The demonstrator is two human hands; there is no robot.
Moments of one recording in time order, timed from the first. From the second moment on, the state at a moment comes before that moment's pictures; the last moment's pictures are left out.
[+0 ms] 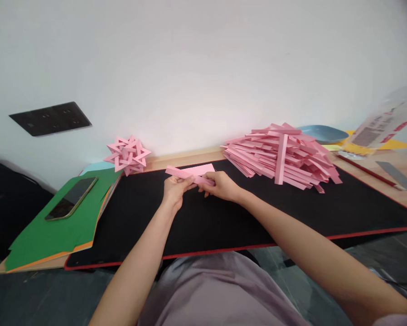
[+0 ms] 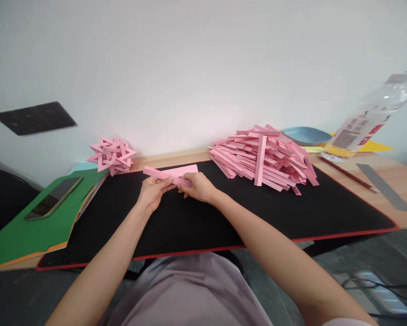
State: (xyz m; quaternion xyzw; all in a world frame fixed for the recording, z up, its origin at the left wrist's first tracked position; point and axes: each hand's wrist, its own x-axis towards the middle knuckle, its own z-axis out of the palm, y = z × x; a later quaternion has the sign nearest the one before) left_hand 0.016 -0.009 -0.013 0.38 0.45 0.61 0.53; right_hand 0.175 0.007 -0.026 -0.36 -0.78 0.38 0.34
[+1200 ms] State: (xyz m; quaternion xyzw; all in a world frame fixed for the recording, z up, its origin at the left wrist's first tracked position) left_hand 0.019 -0.014 -0.012 0.42 0.43 0.58 0.56; right_hand 0.172 0.002 -0.019 -0.35 -0.71 0.47 0.38
